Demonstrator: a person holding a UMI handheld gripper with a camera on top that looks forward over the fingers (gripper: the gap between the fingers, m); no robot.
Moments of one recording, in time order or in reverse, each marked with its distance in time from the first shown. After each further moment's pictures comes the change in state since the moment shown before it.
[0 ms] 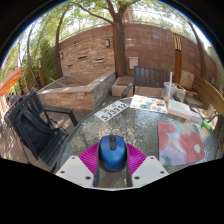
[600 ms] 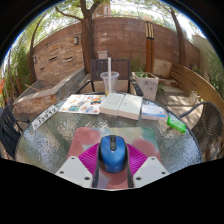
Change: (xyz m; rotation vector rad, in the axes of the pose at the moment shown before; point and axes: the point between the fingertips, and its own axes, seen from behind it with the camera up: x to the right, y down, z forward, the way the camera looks) arm 0.298 -0.001 0.037 -0.057 0.218 0.129
